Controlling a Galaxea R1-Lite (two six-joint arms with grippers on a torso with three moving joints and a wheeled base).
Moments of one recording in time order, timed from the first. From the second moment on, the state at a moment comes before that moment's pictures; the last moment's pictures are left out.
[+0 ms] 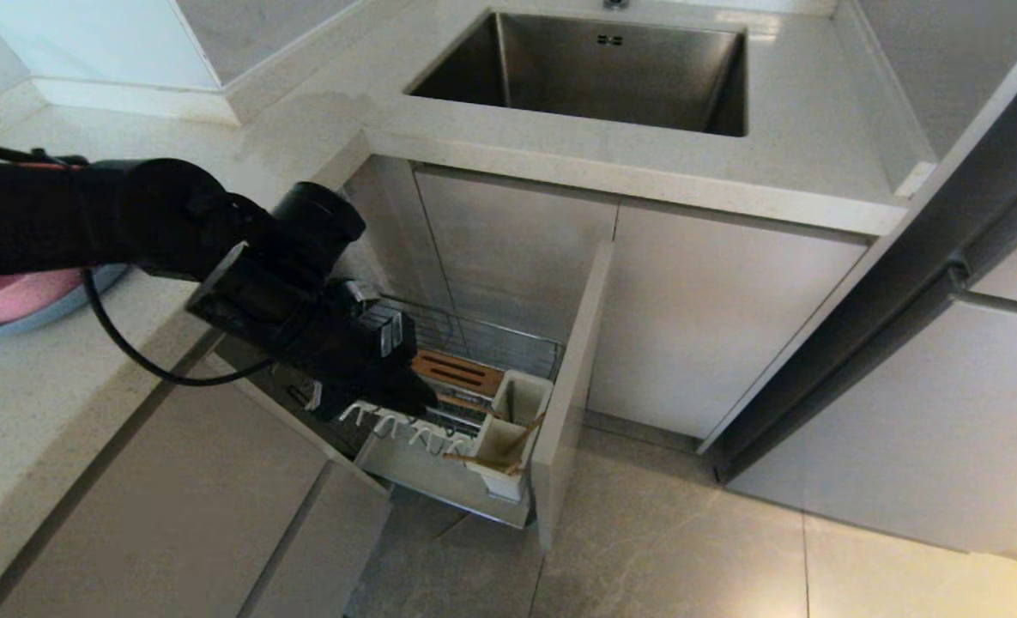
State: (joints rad) left arm -0.36 1.86 -1.65 0.84 -0.38 -0.63; right arm 0.01 0.00 0.00 -0.03 0.00 0.00
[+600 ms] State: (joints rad) left arm -0.37 1.64 -1.64 0.93 -0.36 -0.63; right arm 0.01 0.00 0.00 -0.03 0.00 0.00
